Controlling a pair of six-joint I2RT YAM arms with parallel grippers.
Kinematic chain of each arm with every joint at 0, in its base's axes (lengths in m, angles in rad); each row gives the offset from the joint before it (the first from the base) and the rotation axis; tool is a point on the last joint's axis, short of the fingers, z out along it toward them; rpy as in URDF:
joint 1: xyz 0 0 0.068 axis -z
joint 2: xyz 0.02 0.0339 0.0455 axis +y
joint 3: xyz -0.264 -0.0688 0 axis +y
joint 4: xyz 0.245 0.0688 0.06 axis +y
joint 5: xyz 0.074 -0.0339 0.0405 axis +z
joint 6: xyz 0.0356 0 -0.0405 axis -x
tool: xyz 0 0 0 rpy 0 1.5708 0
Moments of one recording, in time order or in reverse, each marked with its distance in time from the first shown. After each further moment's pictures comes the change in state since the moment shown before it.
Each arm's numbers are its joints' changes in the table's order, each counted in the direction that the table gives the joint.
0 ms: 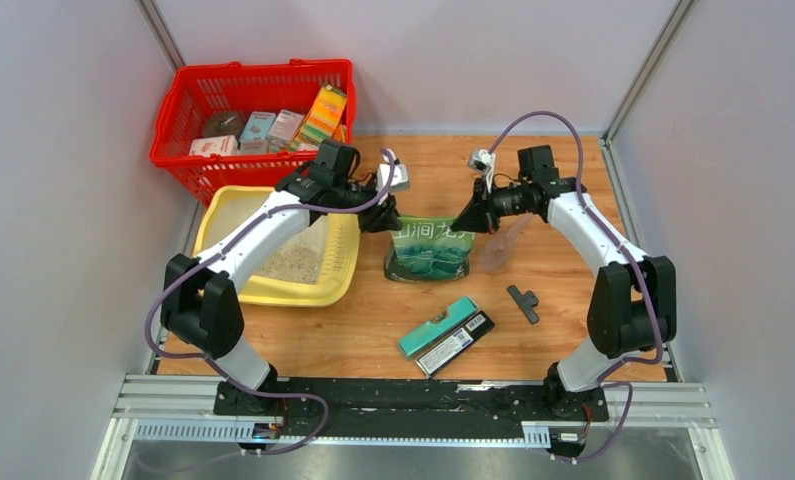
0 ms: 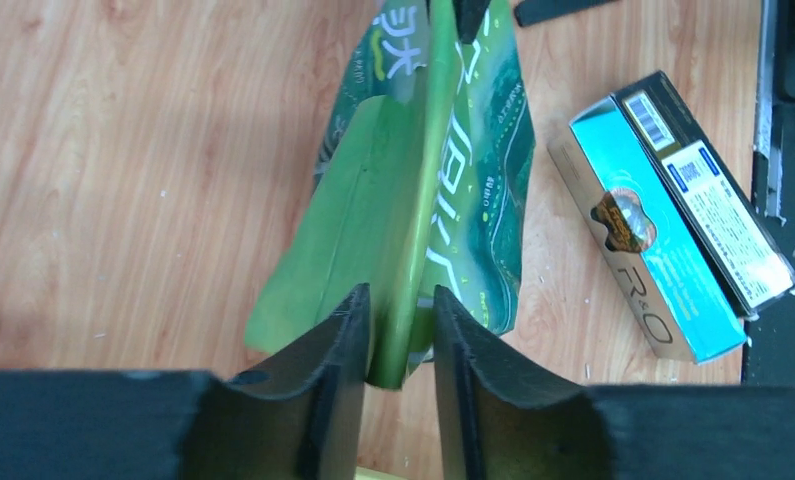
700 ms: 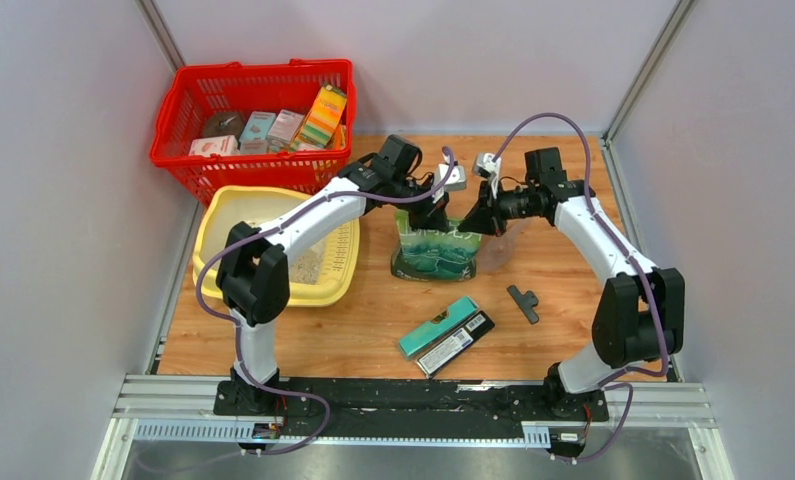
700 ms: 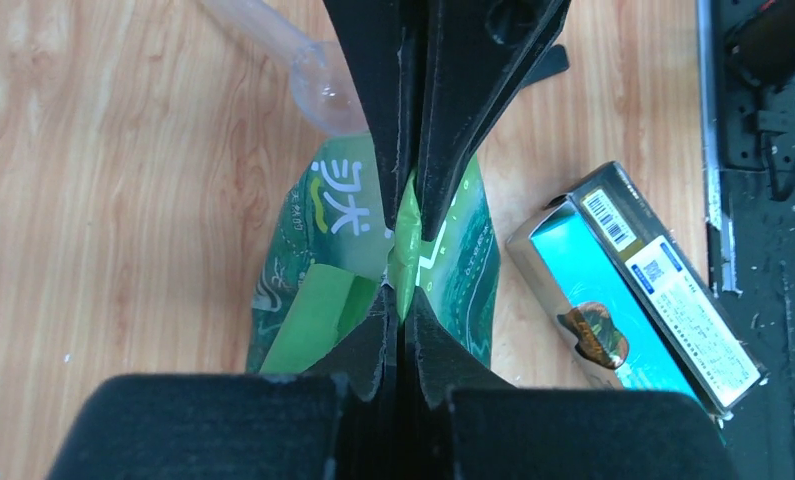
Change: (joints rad) left arm 0.182 0.318 -0.343 0.029 0.032 0.095; right arm 0.032 -0.061 0.024 0.033 -0.064 0.106
